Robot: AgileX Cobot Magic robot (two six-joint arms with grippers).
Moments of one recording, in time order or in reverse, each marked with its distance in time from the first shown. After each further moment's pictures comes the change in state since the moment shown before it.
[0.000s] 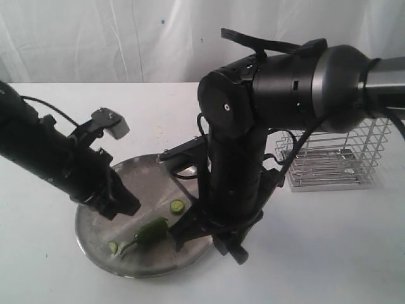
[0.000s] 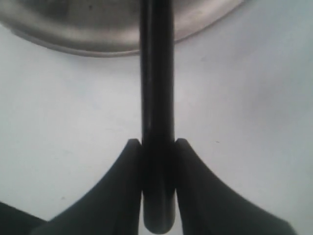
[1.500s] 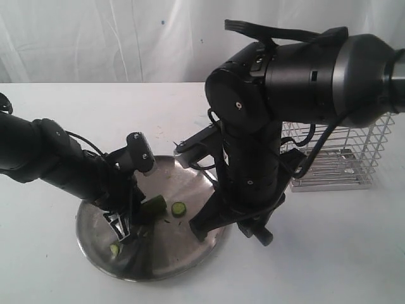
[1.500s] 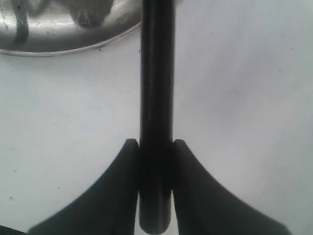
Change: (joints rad) left arm -0.123 0.187 0.004 -0.028 -0.422 0.354; right arm 0.000 -0.041 0.005 -0.164 0.046 0.062
